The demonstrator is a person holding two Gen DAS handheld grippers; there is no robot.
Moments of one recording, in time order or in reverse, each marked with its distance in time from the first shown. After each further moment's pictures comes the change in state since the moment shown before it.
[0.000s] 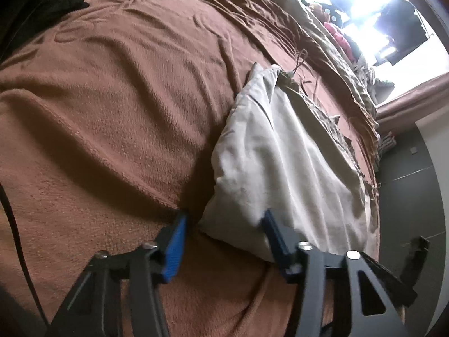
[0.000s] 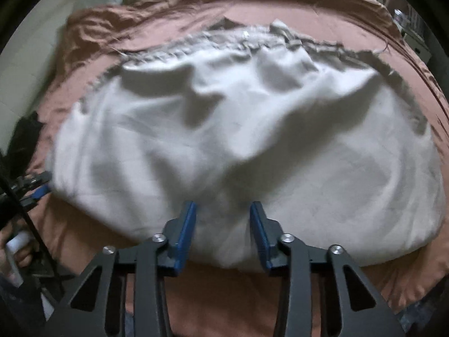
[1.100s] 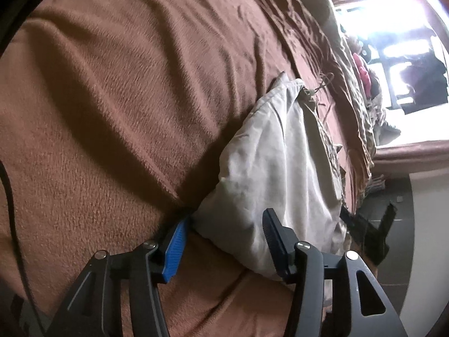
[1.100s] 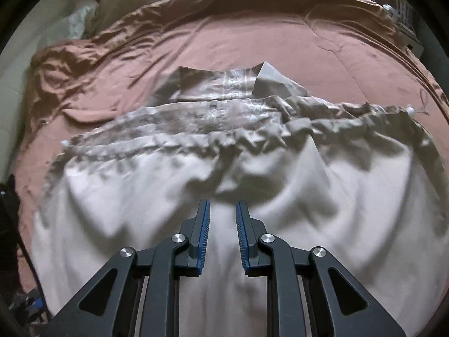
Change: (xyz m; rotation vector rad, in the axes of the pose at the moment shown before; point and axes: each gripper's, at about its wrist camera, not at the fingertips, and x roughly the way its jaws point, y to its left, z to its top) left arm -0.004 0.024 -0.005 -0.304 0.046 -0.077; right arm 0.103 -0.020 0.144 0.105 0.008 -0.024
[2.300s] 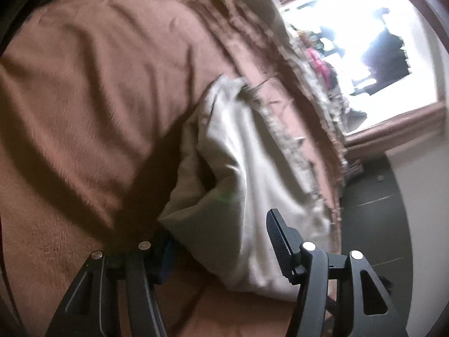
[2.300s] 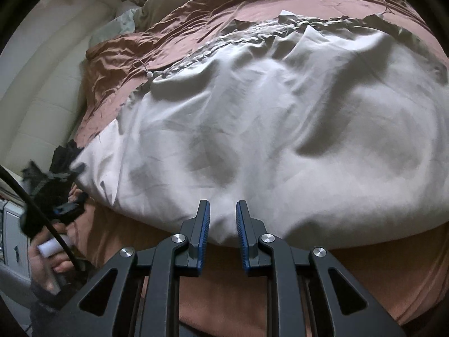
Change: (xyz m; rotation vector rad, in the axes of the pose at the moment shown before) left arm 0.001 -0.026 -0.026 0.193 -0.097 -0.115; right arm -0.082 0.000 -0.177 0.047 -0.007 0.258
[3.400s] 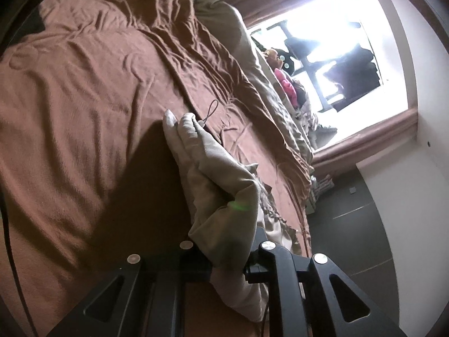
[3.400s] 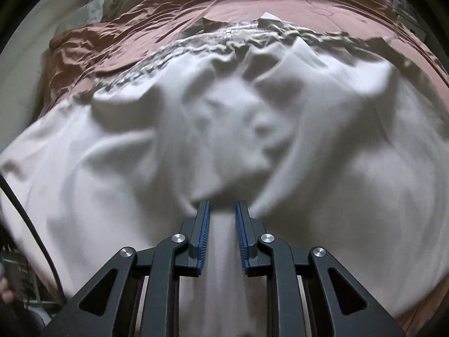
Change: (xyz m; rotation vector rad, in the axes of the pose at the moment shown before) left arm -0.019 -0.056 0.025 0.043 -0.134 -0.177; right arm 0.057 0.003 0.065 -0.053 0.040 -0.228
